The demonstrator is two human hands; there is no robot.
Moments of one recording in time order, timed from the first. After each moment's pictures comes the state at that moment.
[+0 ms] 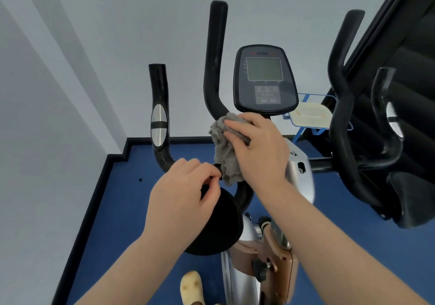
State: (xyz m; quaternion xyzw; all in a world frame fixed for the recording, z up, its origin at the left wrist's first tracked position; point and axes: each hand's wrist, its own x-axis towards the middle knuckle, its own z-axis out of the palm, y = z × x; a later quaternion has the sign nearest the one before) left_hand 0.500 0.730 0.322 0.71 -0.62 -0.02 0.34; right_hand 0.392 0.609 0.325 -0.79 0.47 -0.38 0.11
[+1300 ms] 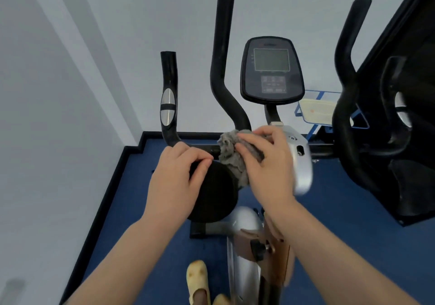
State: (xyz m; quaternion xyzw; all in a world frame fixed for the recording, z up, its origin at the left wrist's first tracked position) left_hand 0.497 0.746 0.304 0.74 -0.56 -0.04 0.38; right_hand 0.355 0.651 0.292 -0.75 0.41 -0.47 0.21
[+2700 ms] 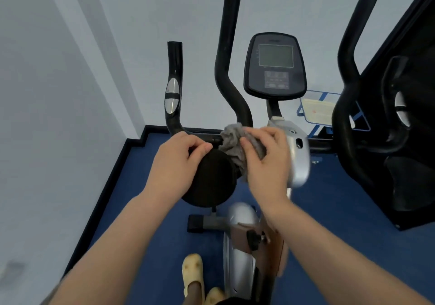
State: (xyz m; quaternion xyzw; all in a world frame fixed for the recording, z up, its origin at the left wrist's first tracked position) left_hand 0.501 0.740 0.307 0.76 -0.50 -0.14 0.41; right_hand 0.354 0.664 0.286 -0.70 0.42 -0.50 0.28
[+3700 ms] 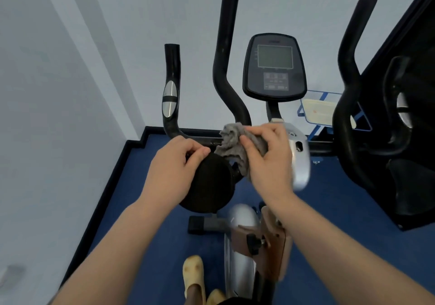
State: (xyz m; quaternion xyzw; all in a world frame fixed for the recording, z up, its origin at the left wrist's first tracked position) left_hand 0.505 0.740 0.302 0.75 -0.49 -0.14 0.41; right_hand 0.351 0.650 0.292 -0.71 0.41 -0.48 0.30
